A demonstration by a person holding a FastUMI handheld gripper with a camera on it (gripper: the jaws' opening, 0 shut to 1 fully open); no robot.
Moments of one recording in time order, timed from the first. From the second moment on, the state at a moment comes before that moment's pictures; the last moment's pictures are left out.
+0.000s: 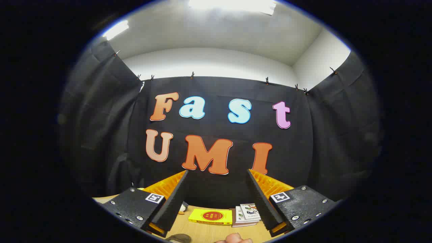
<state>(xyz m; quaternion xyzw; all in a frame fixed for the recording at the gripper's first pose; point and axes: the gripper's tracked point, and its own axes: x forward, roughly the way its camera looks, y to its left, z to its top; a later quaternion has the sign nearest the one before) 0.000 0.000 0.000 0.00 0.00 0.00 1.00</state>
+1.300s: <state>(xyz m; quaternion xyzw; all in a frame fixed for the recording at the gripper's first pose) -0.008 0.111 -0.069 0.13 0.11 0.14 0.98</state>
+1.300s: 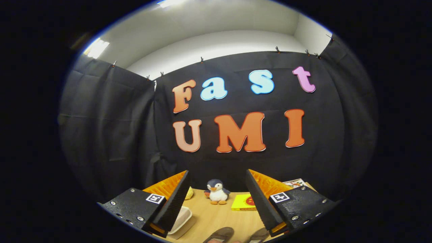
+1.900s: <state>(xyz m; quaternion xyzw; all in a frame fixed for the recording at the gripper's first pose) -0.029 0.227 -0.191 0.24 0.32 0.26 0.88</state>
